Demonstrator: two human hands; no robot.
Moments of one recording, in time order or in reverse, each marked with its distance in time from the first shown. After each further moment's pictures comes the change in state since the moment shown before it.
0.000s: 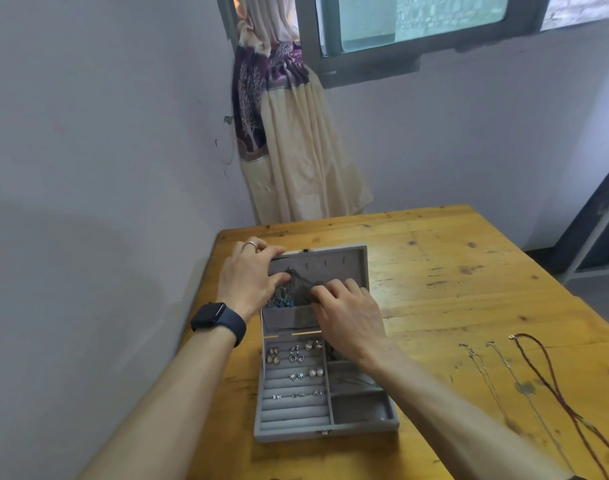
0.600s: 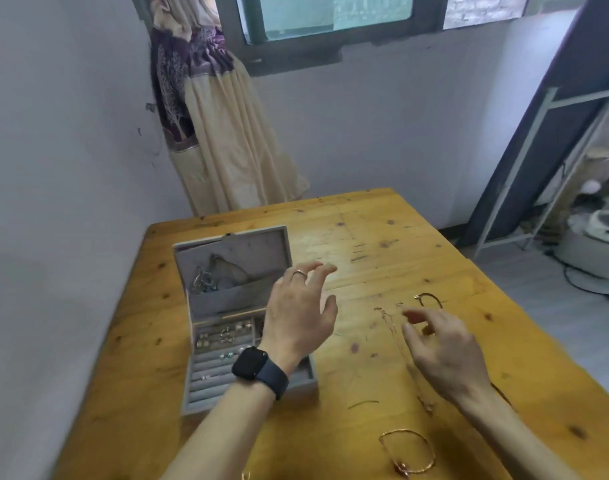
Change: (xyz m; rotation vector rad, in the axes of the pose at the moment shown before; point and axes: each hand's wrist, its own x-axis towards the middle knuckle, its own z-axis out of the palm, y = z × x) left_hand -0.090 0.169 0.038 -0.309 -0.024 0.288; right_hand -0.177 0.126 -0.126 0.246 0.017 0.589
